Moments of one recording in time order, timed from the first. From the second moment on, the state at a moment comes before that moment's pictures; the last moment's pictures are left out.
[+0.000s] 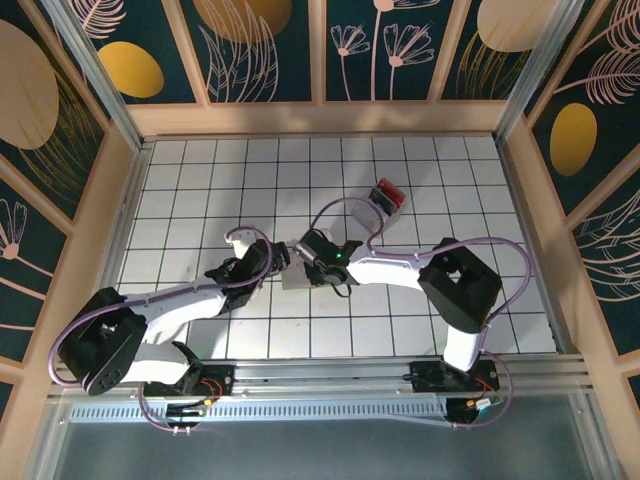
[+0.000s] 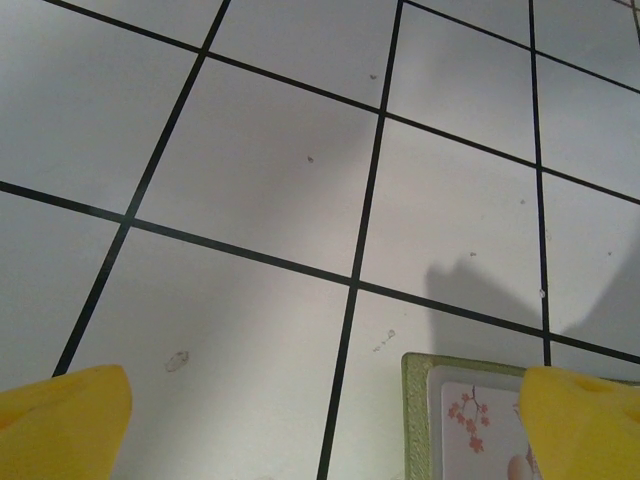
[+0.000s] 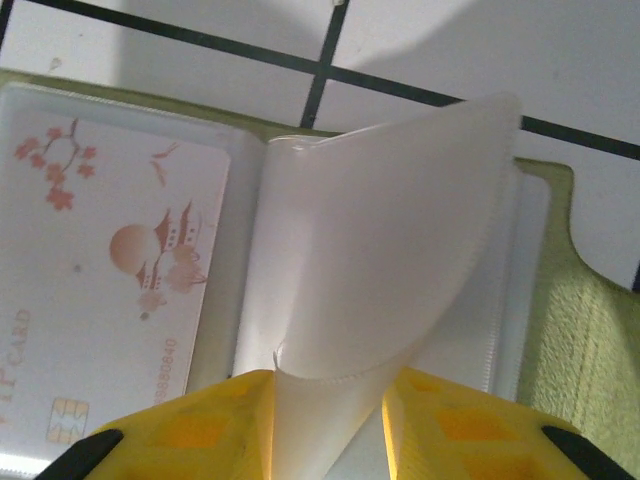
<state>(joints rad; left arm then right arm) -0.75 1.34 0.56 -0.04 -0.52 -0.88 0.99 1.80 1.08 -0.40 0.24 0.62</state>
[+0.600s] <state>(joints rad) -0.81 1.60 0.67 -0.14 -0.55 -0.85 0.91 1.72 1.00 -0.39 0.23 0.68</state>
